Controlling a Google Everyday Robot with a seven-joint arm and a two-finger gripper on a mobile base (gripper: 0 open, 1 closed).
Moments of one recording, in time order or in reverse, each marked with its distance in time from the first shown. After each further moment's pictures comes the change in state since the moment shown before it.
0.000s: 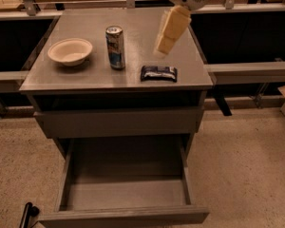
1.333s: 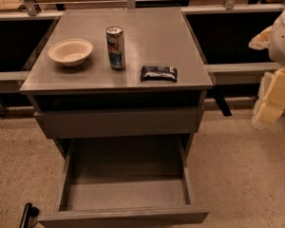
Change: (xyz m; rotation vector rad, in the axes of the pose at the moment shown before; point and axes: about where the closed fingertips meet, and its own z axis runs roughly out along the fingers) arm 0.153 0.144 -0.099 -0.065 0.367 0.206
